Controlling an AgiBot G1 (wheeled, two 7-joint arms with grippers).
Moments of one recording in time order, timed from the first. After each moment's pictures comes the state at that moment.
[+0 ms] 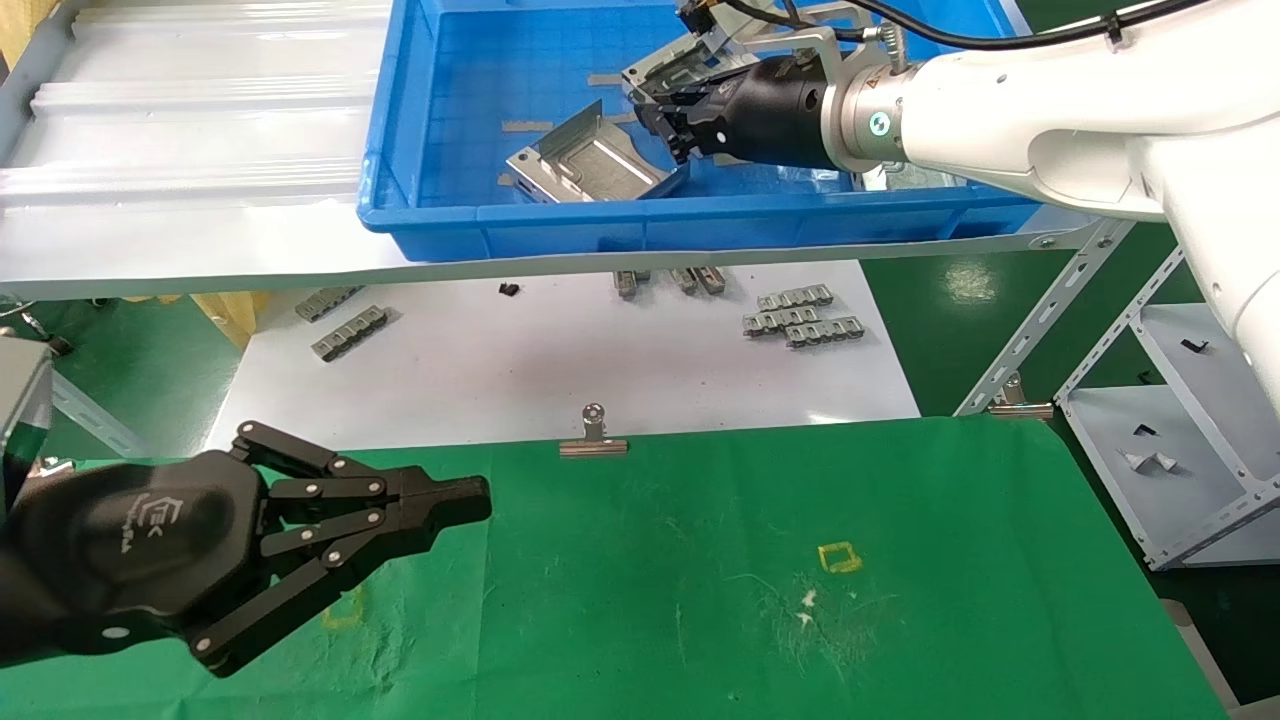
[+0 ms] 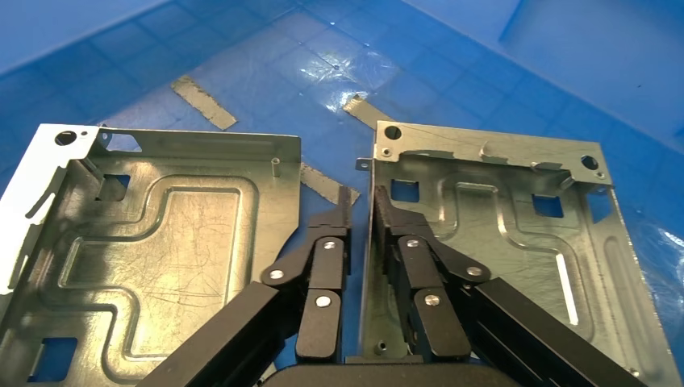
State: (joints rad) left arm -1.09 0.56 0.39 -1.24 0.64 1.44 -0.12; right arm 1.94 -1.36 -0.86 0.29 -1.35 -0.74 0.27
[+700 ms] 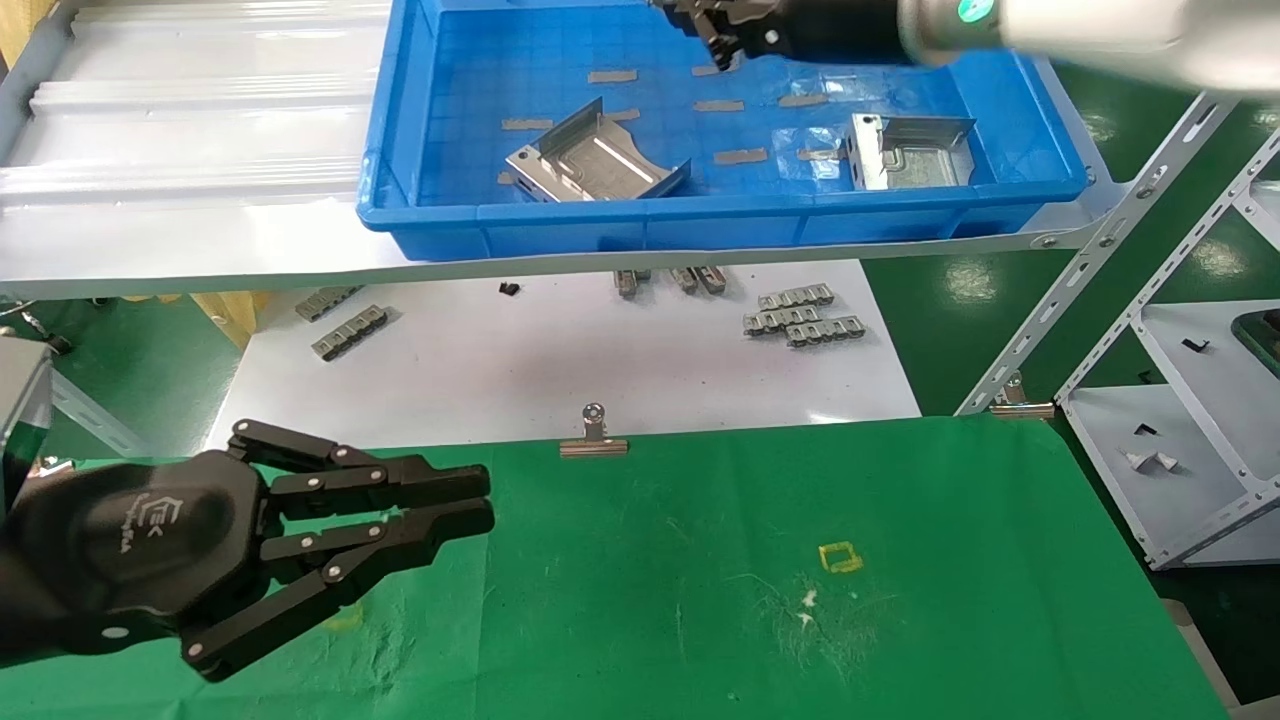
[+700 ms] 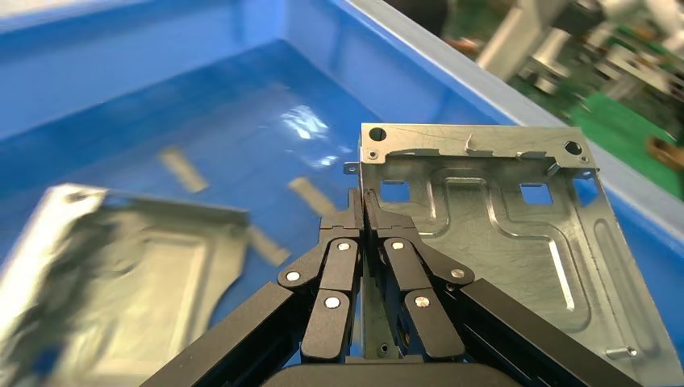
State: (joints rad) left arm -1.09 0.56 0.39 -1.24 0.64 1.43 -0.12; right arm 2.05 -1.26 -0.89 0.30 -1.25 -0.93 0.13
